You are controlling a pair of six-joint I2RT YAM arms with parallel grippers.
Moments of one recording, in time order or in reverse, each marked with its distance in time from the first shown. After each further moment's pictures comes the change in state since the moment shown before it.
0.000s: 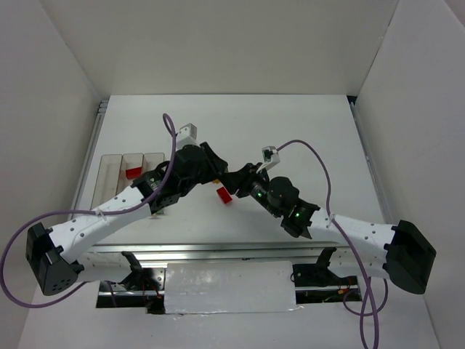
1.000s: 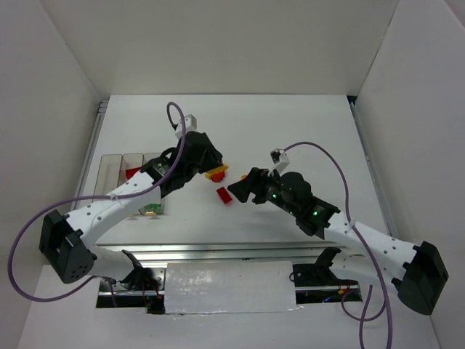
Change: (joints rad) left arm 0.144 0.164 0.106 -0.026 0.004 0.057; right arm -0.134 -0.203 -0.005 -0.432 -0.219 -0.013
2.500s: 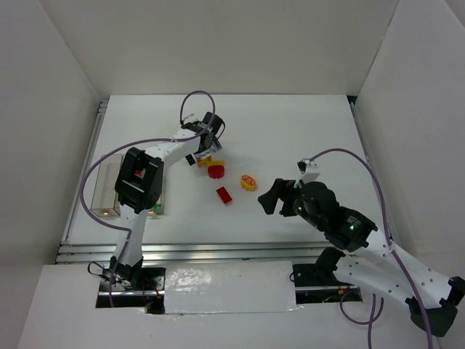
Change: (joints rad) left arm 0.224 0.755 0.504 -0.300 -0.064 -0.072; right arm 0.018 -0.273 0.125 -0.623 0.229 -0.076
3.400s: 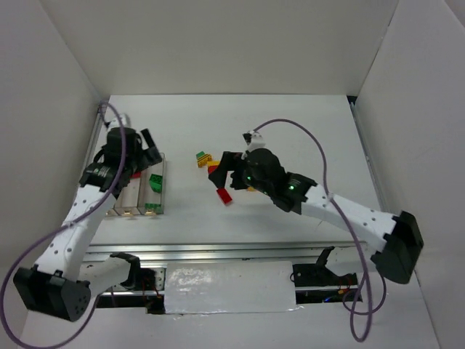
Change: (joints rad) left arm 0.370 -1.145 -0.679 0.043 0.164 0.508; right arm 0.072 0.703 0.337 0.400 -0.140 0.048
